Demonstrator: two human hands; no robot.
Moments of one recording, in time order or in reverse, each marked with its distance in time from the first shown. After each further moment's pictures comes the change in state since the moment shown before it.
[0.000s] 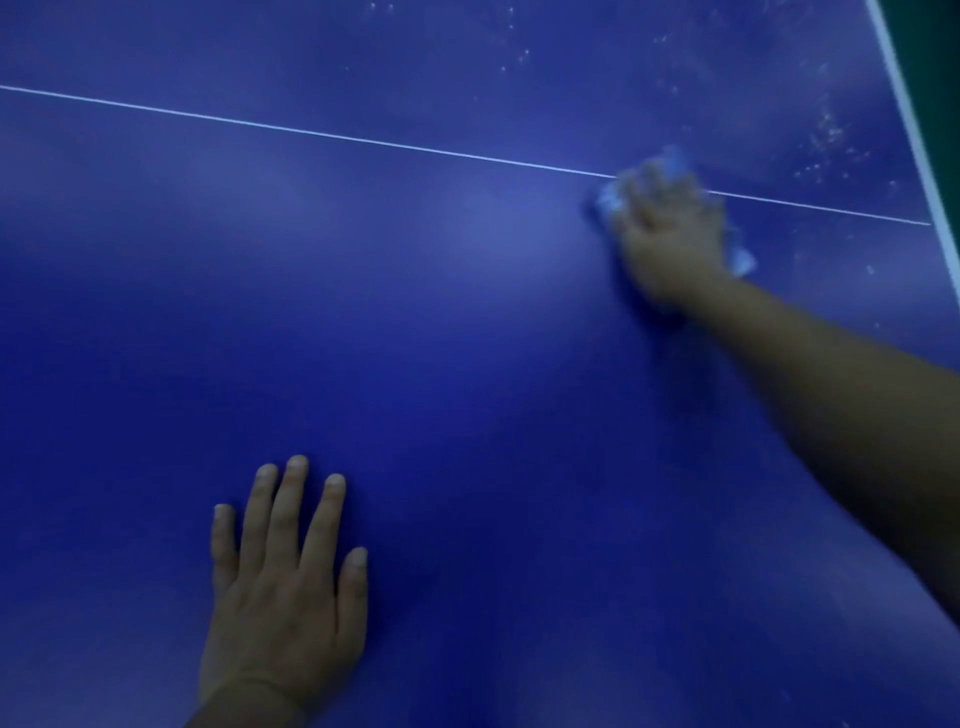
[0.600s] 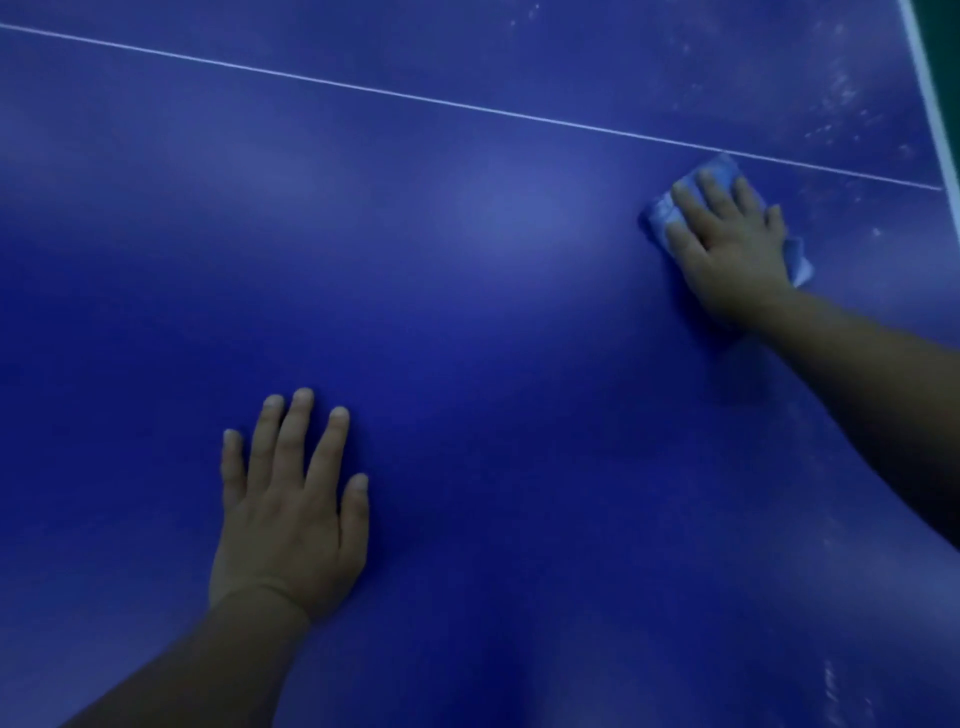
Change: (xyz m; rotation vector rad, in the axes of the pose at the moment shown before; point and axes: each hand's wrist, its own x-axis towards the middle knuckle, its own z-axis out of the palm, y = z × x) left_hand -0.002 0.003 0.000 -0.010 -0.005 -0.025; right_hand -0.058 0.048 -0.001 0.059 0.004 -0.021
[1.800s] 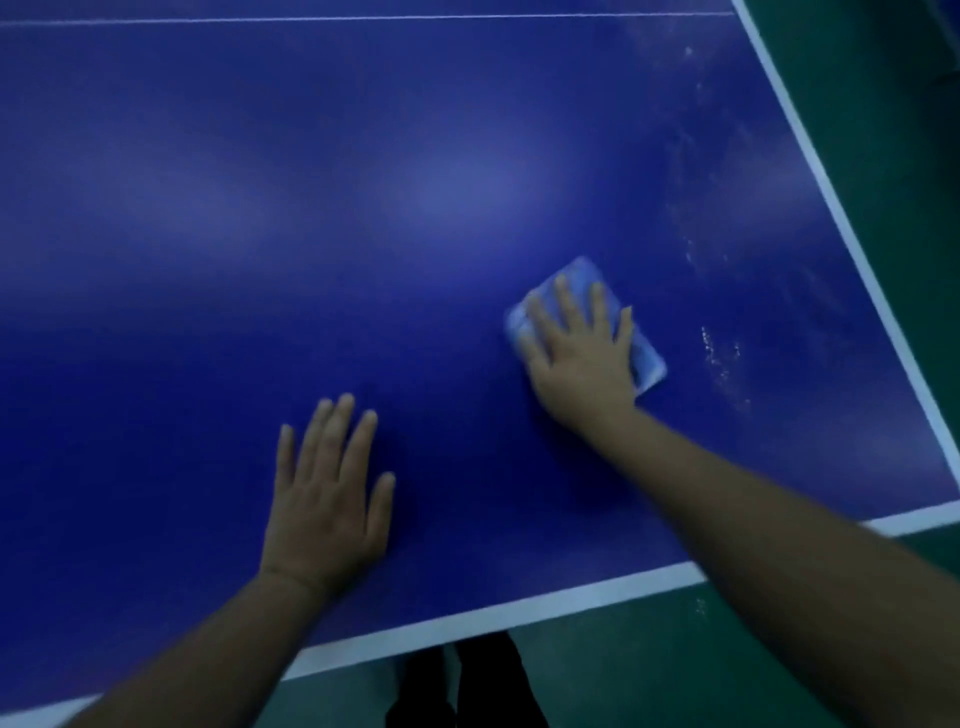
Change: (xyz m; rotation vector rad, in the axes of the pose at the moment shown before) left_hand -0.208 -0.014 0.014 -0.053 -0.014 0.367; right_hand -0.381 -0.123 0.031 0.140 -0.017 0.151
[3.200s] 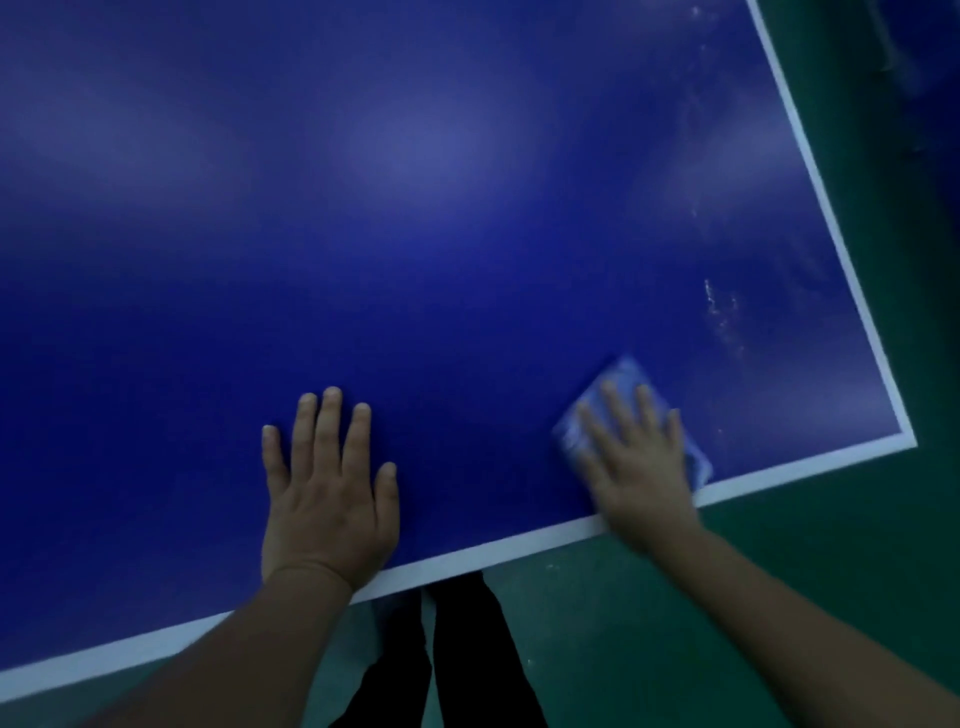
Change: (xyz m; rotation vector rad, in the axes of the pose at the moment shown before) left_hand -0.056 -0.029 0.018 0.031 -0.053 -0.091; right_hand -0.174 0.004 0.011 -0.122 -0.120 0.015
